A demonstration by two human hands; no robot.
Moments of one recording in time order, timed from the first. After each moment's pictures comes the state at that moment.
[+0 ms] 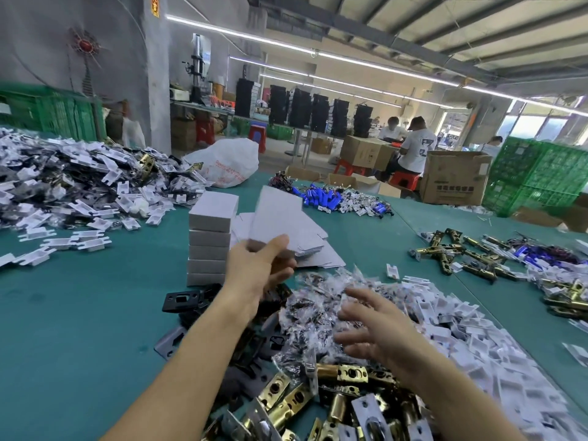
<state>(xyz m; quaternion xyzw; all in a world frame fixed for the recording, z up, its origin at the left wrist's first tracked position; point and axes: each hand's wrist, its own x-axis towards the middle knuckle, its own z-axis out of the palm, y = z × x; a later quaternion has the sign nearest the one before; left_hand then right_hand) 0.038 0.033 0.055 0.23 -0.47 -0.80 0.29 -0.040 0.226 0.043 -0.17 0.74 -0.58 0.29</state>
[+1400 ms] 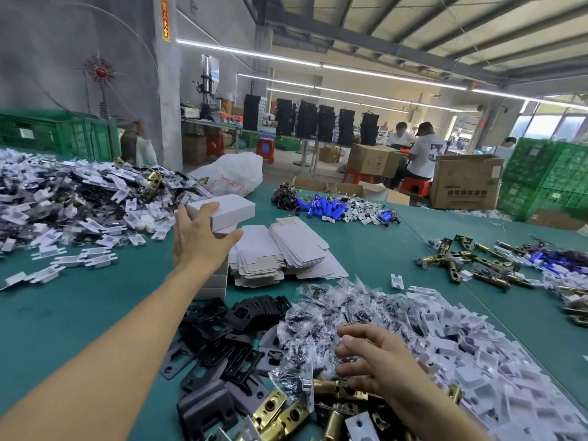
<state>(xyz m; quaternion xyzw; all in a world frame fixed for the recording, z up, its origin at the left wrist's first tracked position) 0.022 -0.080 0.048 0.38 -0.80 -0.25 0.40 -0.042 0.245 0.018 -0.17 0.71 -0.61 0.31</state>
